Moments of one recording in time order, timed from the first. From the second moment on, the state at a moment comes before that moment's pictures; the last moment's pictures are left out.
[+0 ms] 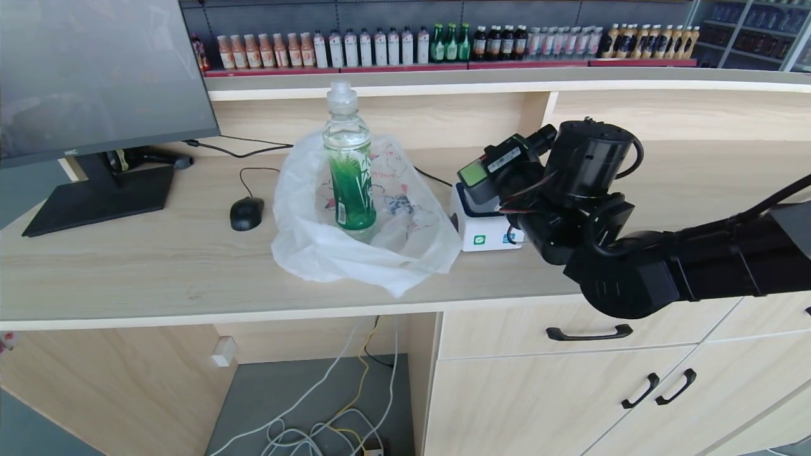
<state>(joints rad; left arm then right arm) 0.00 0.00 0.00 0.00 0.00 0.00 0.58 2.00 -1.29 -0.86 -0.46 0.87</state>
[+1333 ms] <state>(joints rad) 0.00 0.00 0.00 0.00 0.00 0.00 0.56 2.06 -1.31 -0.86 -0.46 0.91</state>
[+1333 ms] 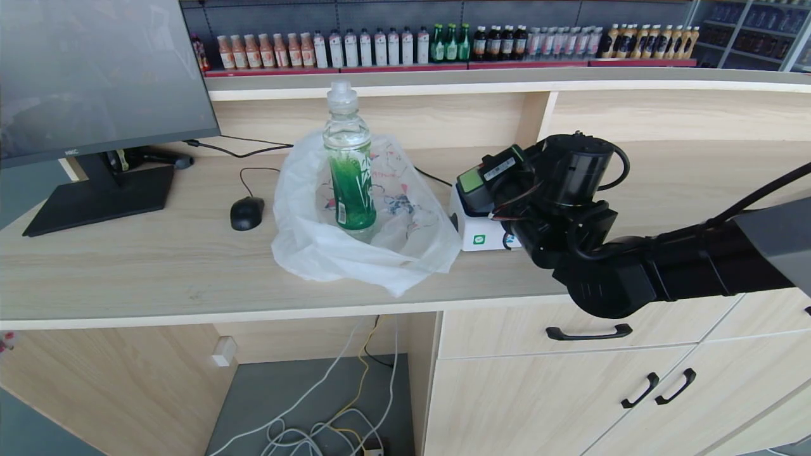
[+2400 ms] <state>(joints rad) 0.00 0.00 0.00 0.00 0.00 0.00 0.56 2.00 -1.31 -0.86 -0.46 0.90</state>
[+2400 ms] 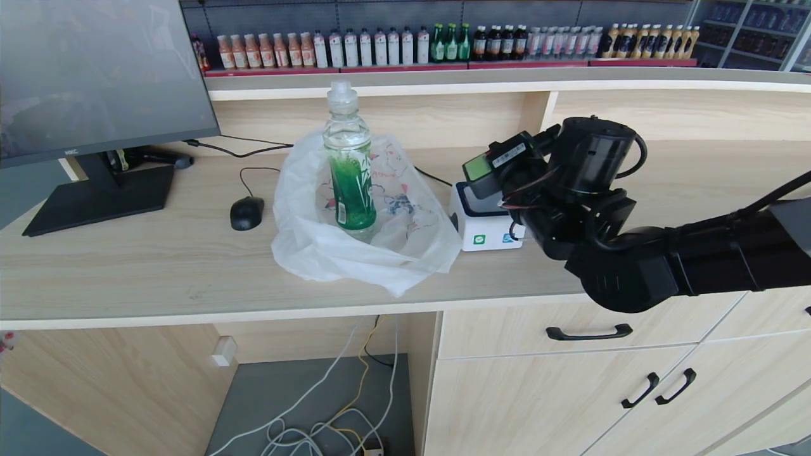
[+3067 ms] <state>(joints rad) 0.00 0.00 0.00 0.00 0.00 0.00 0.59 1.85 -1.23 -0.87 -0.47 0.76</state>
